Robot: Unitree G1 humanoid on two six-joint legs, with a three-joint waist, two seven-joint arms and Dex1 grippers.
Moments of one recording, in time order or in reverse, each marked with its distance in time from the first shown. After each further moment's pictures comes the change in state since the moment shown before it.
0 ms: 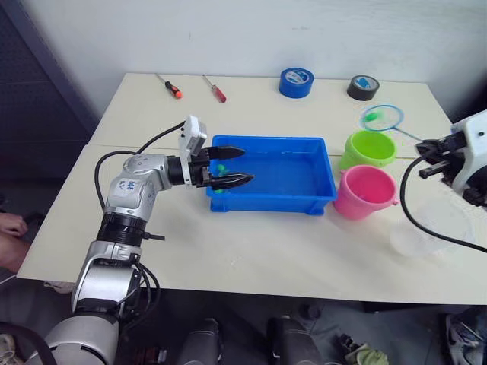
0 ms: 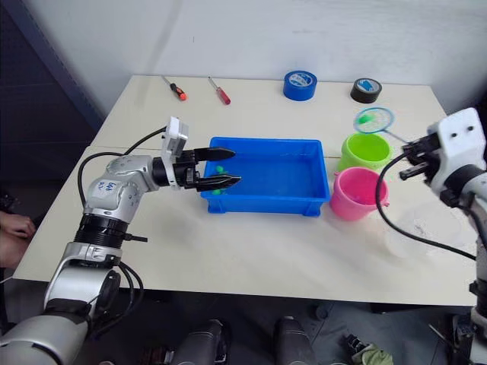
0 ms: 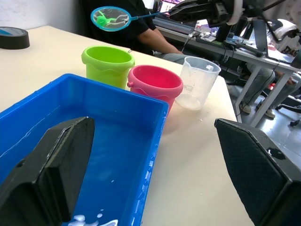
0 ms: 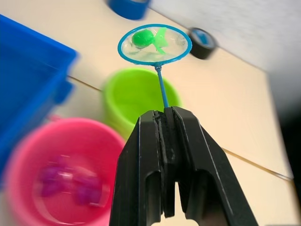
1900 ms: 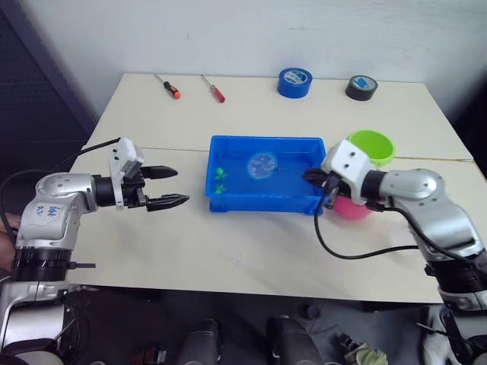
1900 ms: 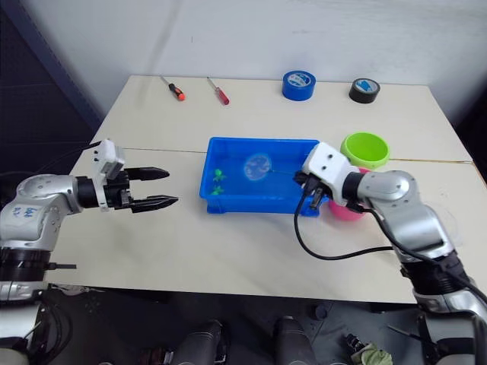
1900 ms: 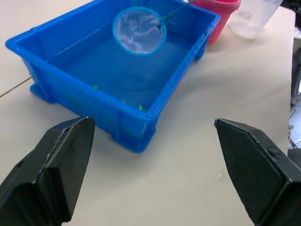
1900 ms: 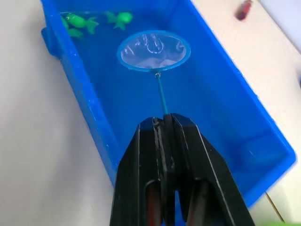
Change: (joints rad) left arm 0.340 0.379 0.149 -0.292 -0.005 0.133 0.020; right arm -0.218 0.202 0.549 0.038 -0.082 -0.254 0.303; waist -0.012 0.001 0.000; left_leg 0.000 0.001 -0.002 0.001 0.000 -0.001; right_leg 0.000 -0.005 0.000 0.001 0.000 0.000
